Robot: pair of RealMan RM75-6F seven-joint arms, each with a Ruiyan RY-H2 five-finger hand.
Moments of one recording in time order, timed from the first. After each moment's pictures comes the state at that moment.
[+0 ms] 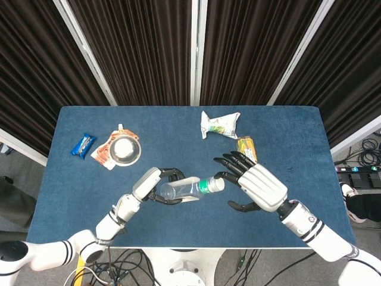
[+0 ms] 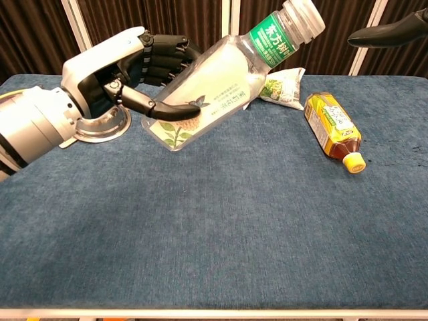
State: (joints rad) left arm -0.71 -1.73 -0.10 -1.29 1.63 1.25 -0.74; right arm 0.63 -0.85 0.18 -2.09 -1.60 0.98 0.08
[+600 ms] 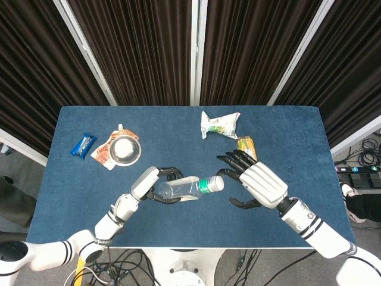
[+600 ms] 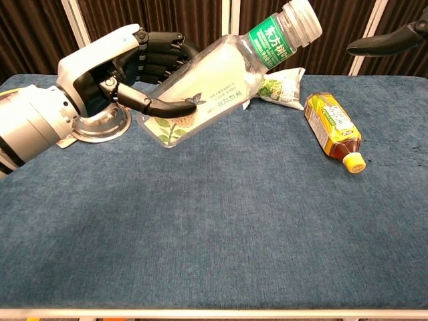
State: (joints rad) left arm -0.71 -1.73 -0.10 -1.29 1.63 1.28 -0.76; right arm 0.65 -0.86 0.17 -2.07 -1.55 0.95 0.07
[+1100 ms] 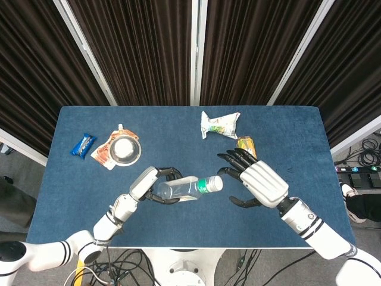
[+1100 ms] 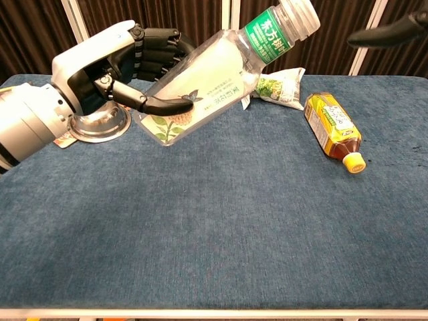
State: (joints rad) left arm -0.71 -1.72 -0.09 -1.30 1.64 1.29 -0.75; right arm 0.64 -0.85 0.18 -2.11 -1.53 0.98 0.03
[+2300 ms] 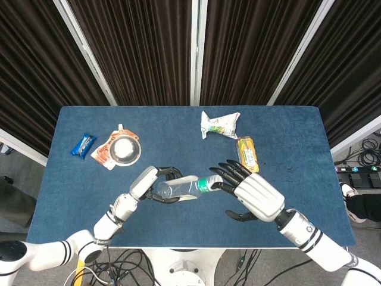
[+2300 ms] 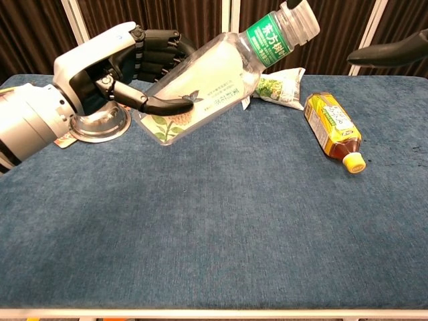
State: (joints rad) left arm -0.71 -1.72 -0.09 -1.29 1.62 1.28 -0.75; right arm 0.62 -0.84 0.13 -2.16 -1.64 1.01 0.01
